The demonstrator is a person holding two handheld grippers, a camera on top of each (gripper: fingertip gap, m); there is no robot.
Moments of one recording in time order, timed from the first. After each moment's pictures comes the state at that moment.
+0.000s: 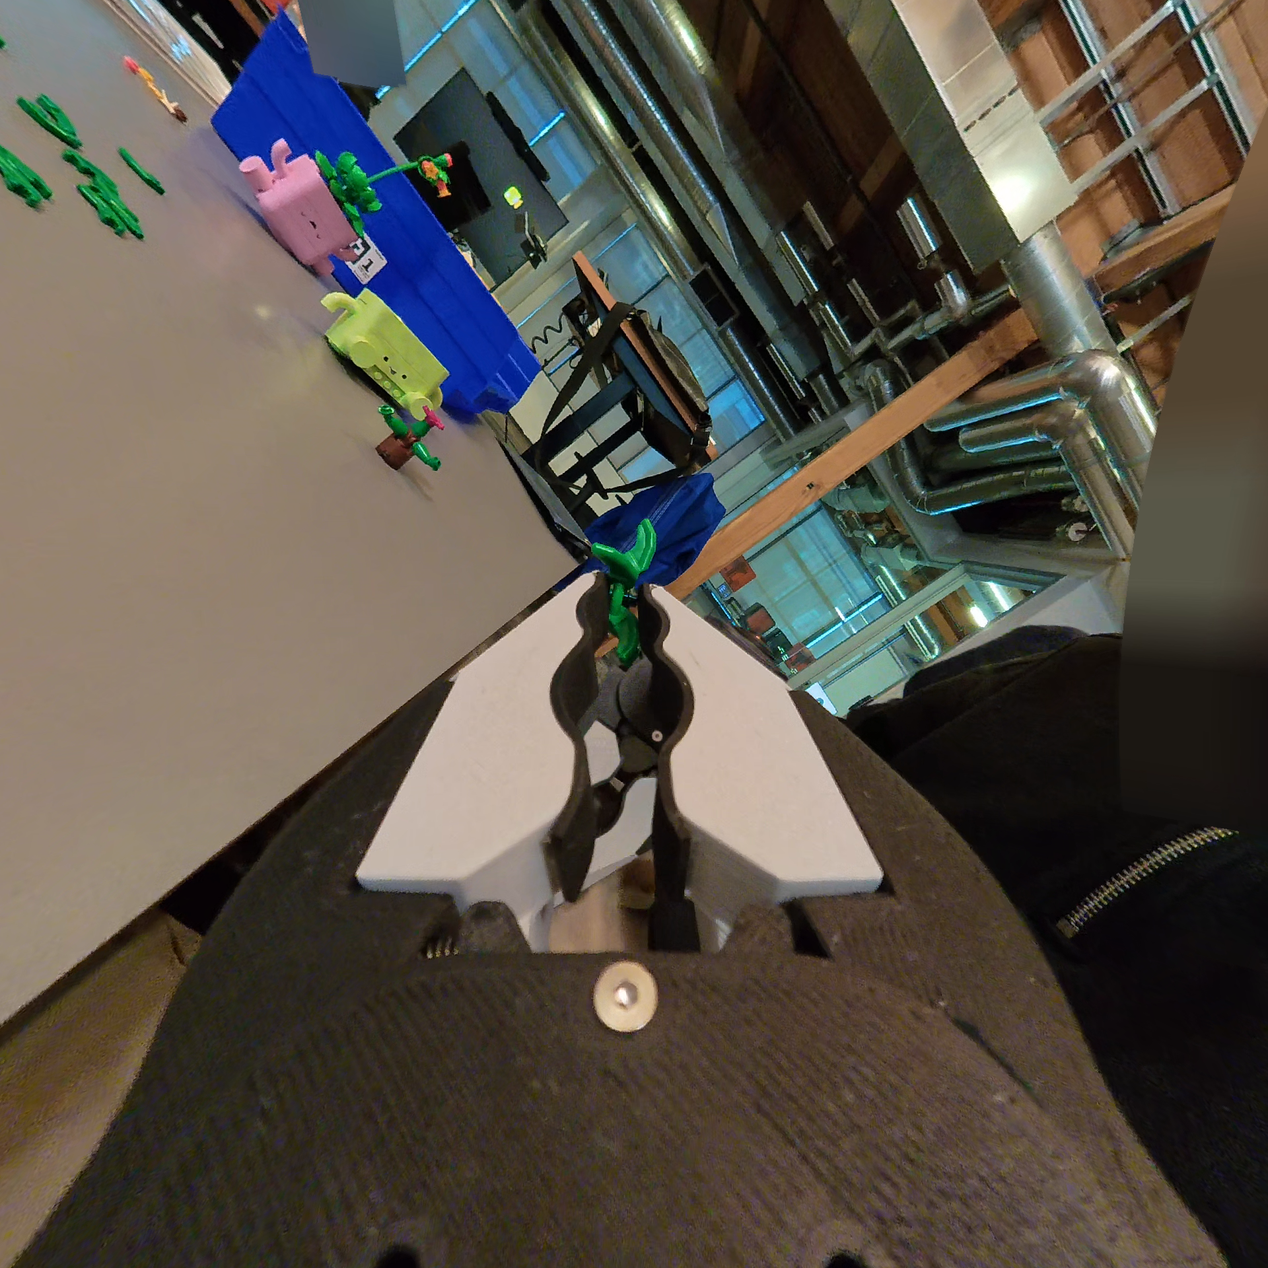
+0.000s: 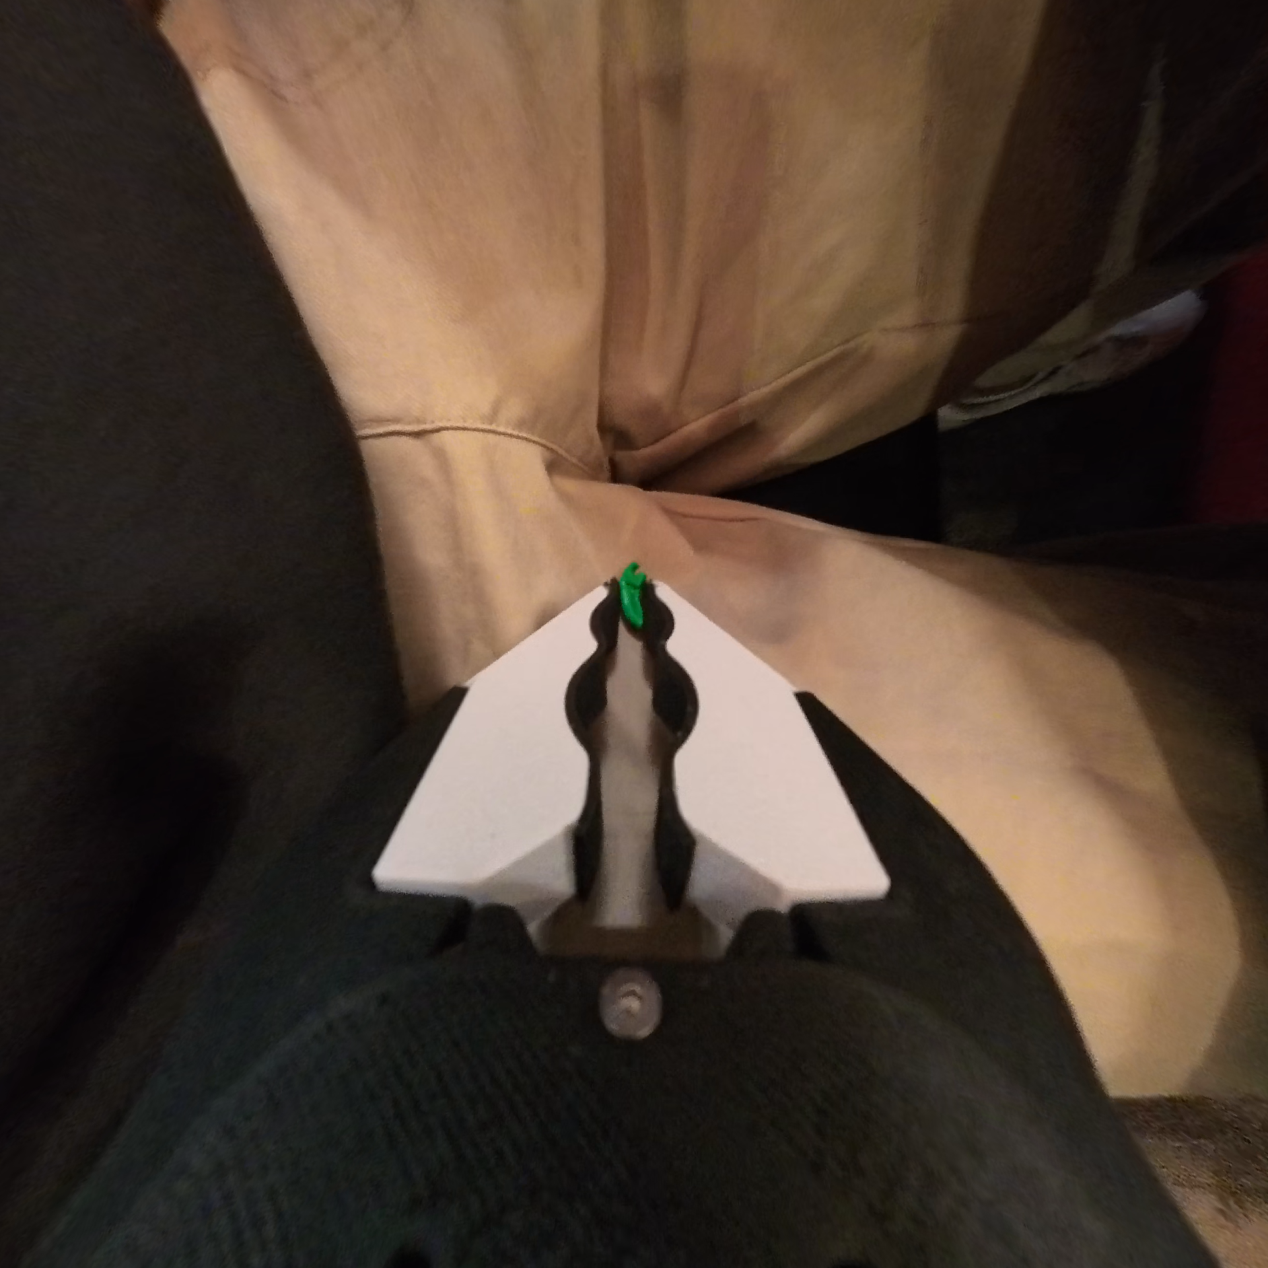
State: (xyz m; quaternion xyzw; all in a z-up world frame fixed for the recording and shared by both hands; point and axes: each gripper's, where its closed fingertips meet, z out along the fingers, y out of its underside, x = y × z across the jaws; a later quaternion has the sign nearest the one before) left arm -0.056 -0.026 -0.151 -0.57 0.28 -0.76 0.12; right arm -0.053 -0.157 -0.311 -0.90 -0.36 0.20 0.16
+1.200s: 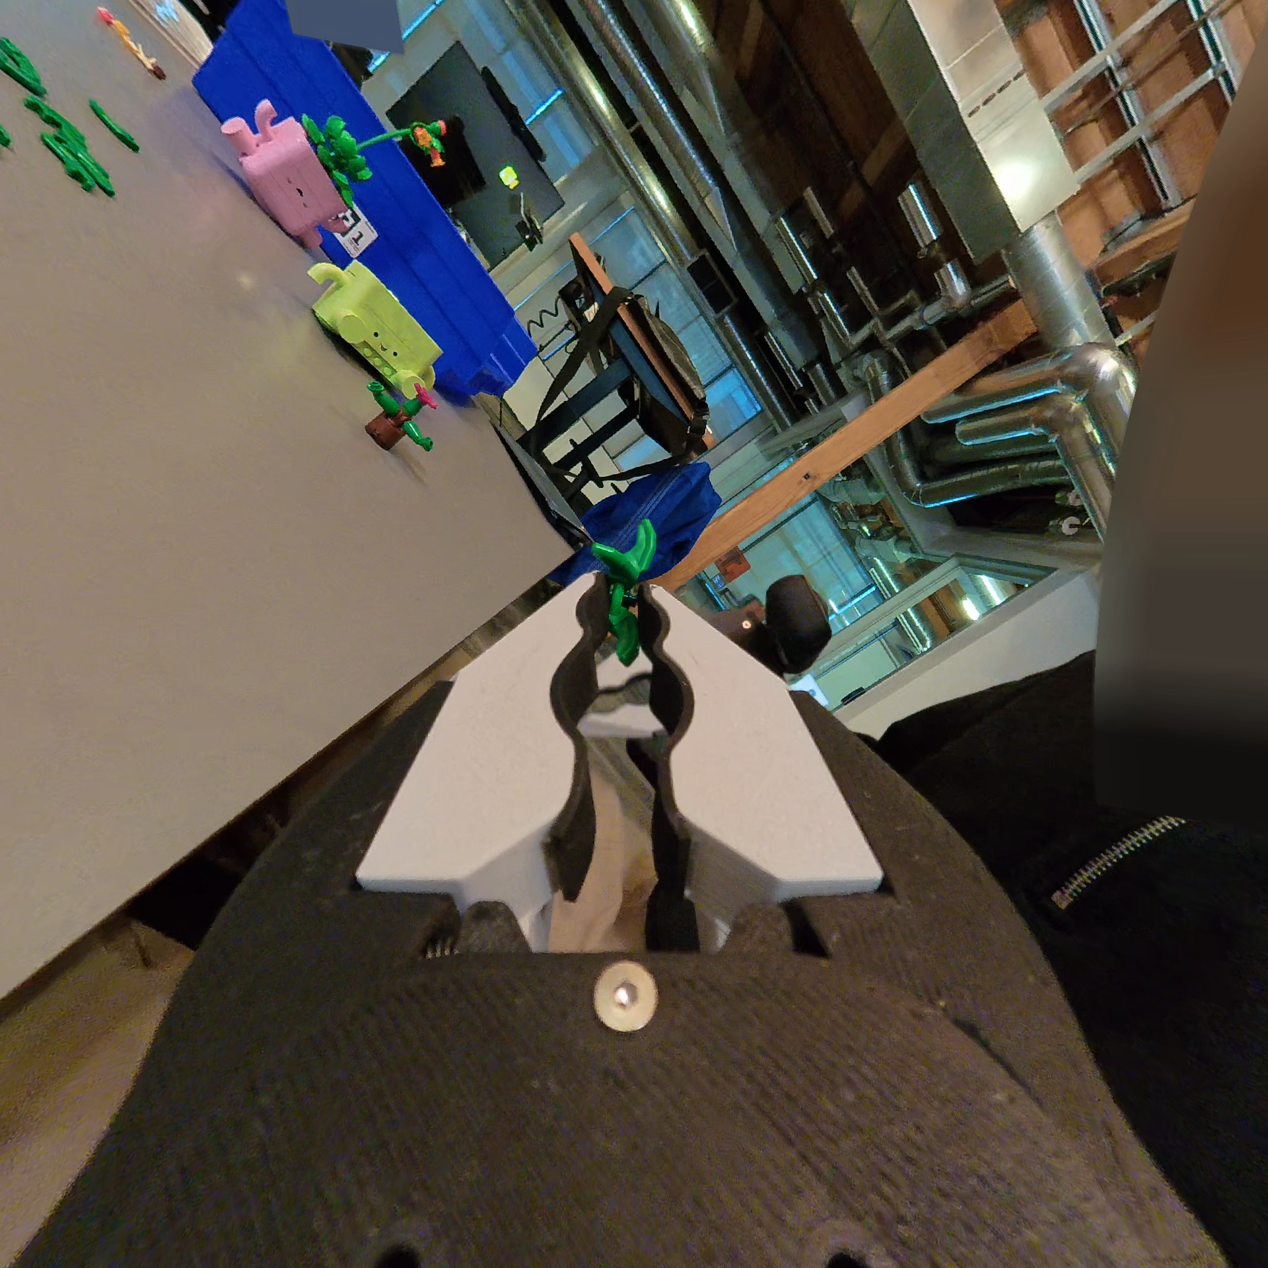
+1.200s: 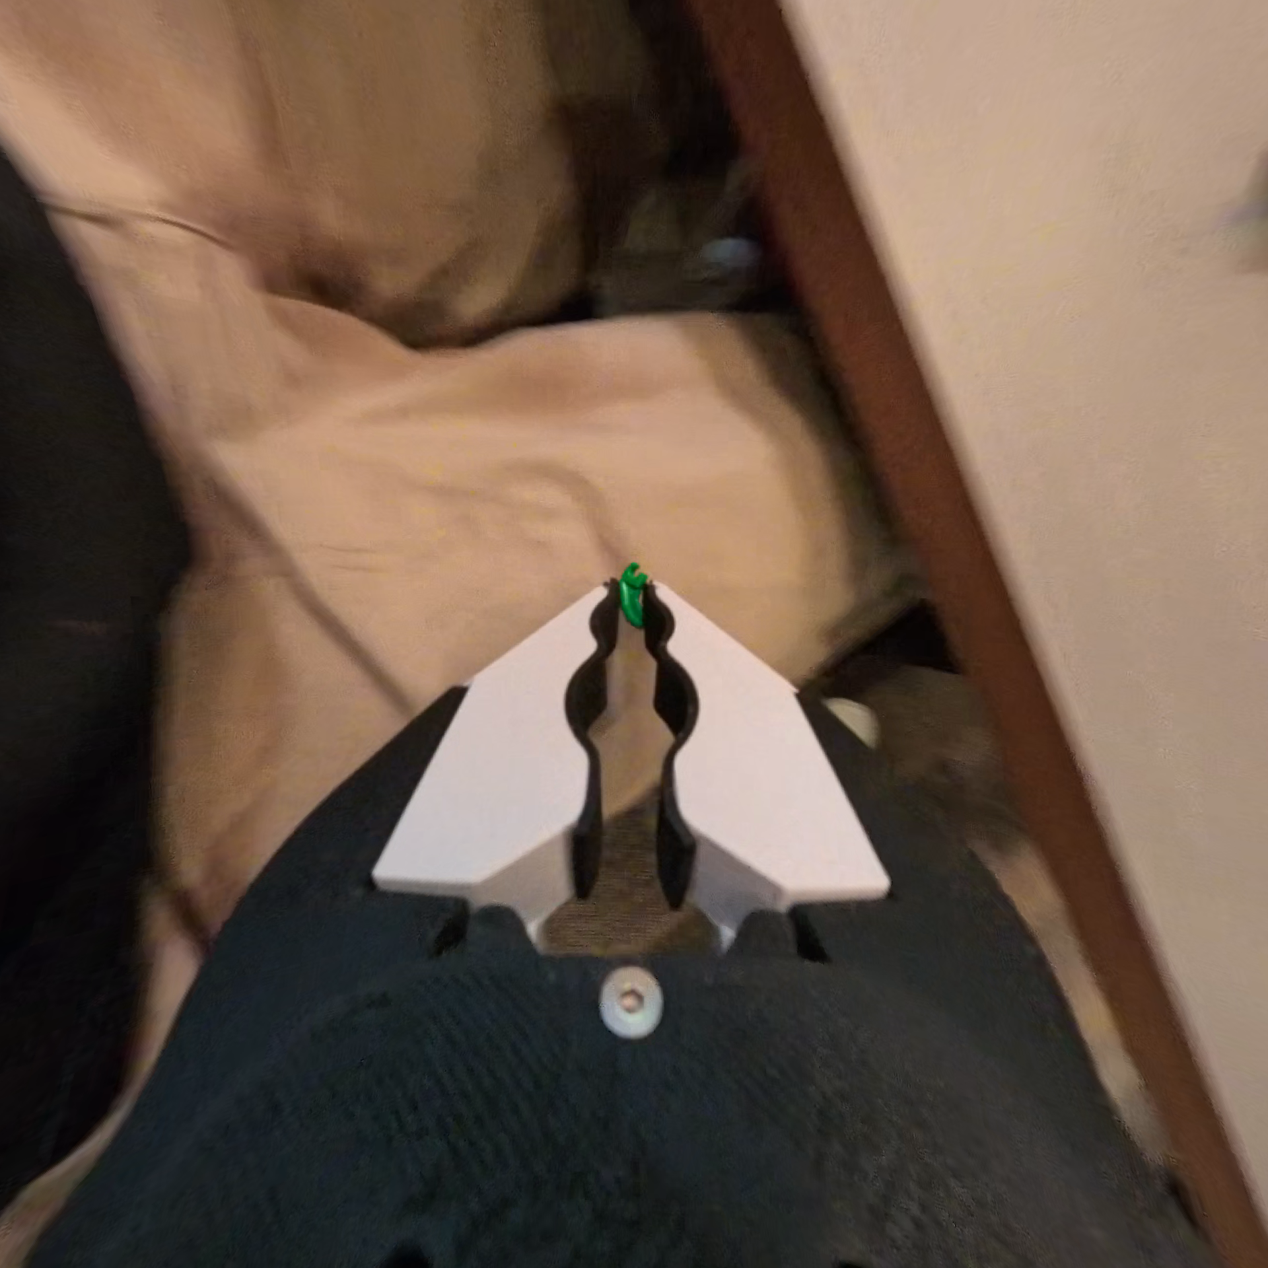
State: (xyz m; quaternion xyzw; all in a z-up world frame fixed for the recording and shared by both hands) left arm -0.052 -0.034 -0.154 -0.57 0.28 -0.76 0.11; right arm 0.044 -0.177 -0.274 -0.93 -0.25 -0.01 0.26
